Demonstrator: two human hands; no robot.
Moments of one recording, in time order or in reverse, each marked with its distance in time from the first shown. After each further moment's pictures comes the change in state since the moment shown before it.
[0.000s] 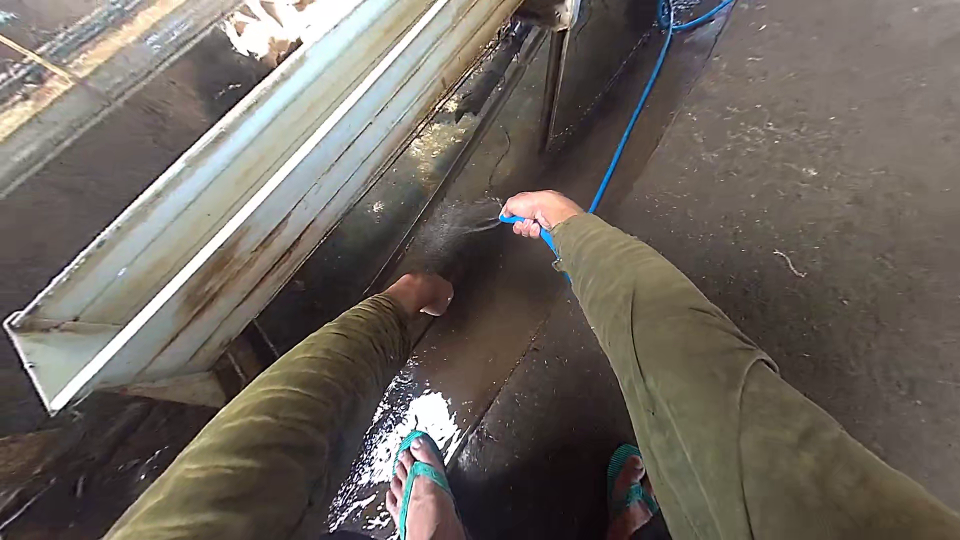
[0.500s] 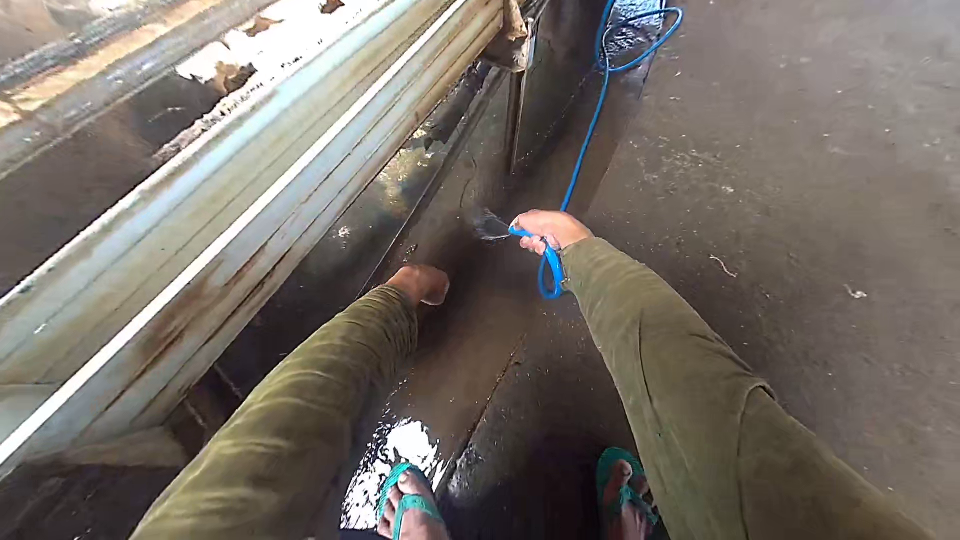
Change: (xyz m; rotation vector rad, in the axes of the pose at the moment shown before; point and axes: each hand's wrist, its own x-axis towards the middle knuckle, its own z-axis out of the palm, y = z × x) left_hand 0.023 -0.004 -0.042 0.022 0.166 0.057; right_hand -0.019 0.031 -0.047 0.055 0.041 -0.062
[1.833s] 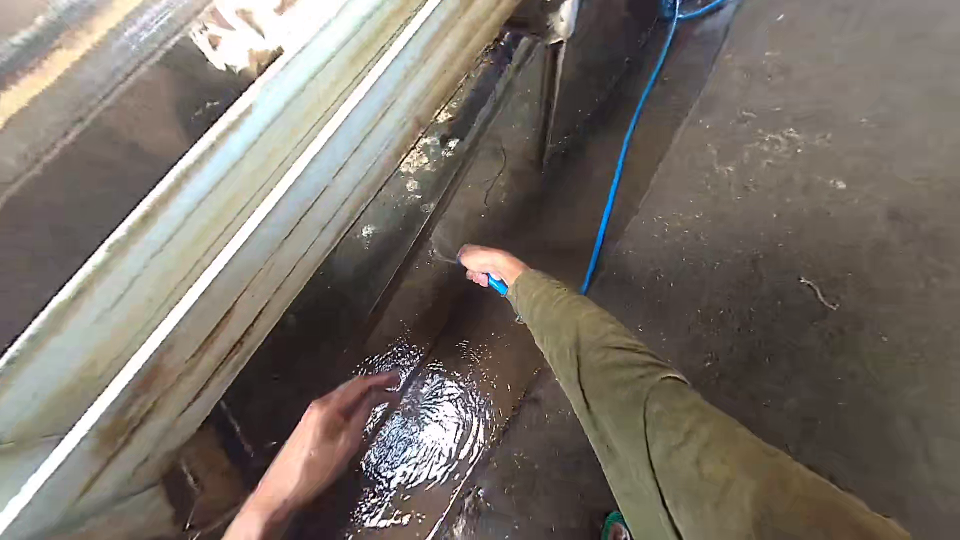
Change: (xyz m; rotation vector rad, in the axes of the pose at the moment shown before) left_hand -0.153 -0.017 0.108 -1.074 0.788 0.120; right_hand 0.116 -0.021 0.110 -0.125 -0.262 -0.123
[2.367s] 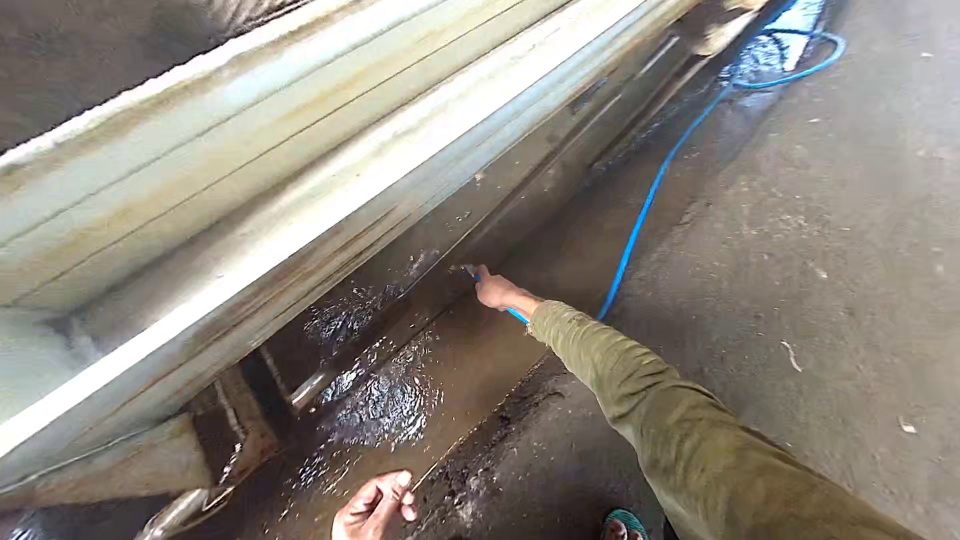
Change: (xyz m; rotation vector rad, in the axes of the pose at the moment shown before) left_hand -0.156 -0.141 0.119 -1.047 0.480 -0.411; right_hand 0.046 0.029 0.134 -0.842 -0.009 0.137
